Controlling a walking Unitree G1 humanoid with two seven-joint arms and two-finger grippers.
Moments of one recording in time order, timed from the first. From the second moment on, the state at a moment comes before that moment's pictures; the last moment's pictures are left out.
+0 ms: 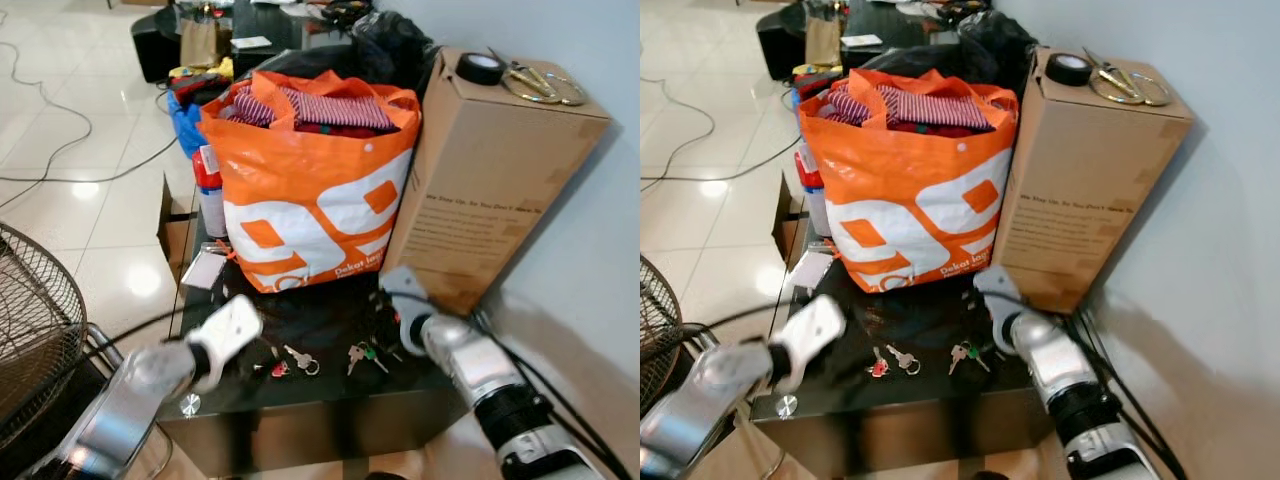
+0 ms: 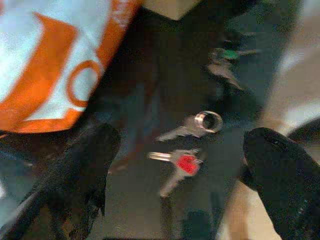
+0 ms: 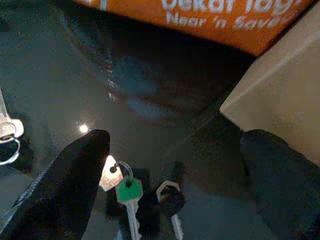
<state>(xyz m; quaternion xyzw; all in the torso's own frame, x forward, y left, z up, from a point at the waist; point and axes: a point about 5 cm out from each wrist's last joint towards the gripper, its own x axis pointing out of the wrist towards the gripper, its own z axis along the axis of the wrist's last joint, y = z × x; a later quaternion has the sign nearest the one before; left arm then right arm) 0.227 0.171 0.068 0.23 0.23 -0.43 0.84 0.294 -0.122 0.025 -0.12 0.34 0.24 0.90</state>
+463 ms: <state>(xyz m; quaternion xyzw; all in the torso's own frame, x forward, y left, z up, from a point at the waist) 0.203 0.157 0.070 0.21 0.24 -0.54 0.78 0.275 -0.135 -0.012 -0.08 0.41 0.21 0.88</state>
